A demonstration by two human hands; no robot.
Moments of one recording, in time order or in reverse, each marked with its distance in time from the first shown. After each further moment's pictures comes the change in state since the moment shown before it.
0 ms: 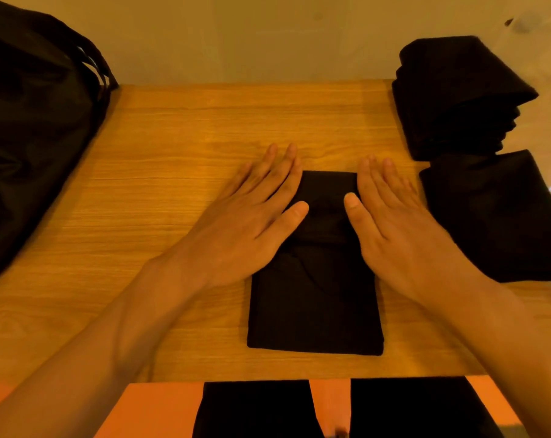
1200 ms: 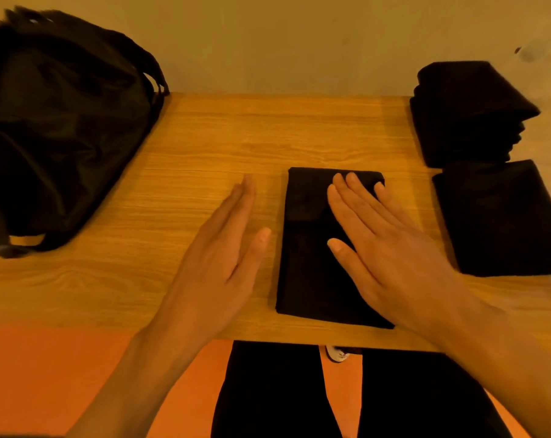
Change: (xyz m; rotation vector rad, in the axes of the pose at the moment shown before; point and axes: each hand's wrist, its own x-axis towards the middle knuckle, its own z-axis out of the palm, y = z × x) left_hand -0.099 0.021 0.004 -0.314 0.390 -0.275; right_hand -0.039 -0.033 -0.002 -0.195 0.080 -0.386
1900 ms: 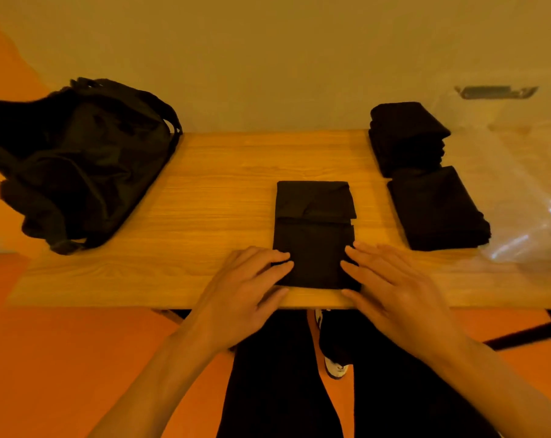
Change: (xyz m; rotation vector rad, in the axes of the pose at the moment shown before) left_hand -0.043 -0.011 0.022 0.317 -0.045 0.531; right_hand -0.093 -0.001 0.022 0.071 0.311 -0.047
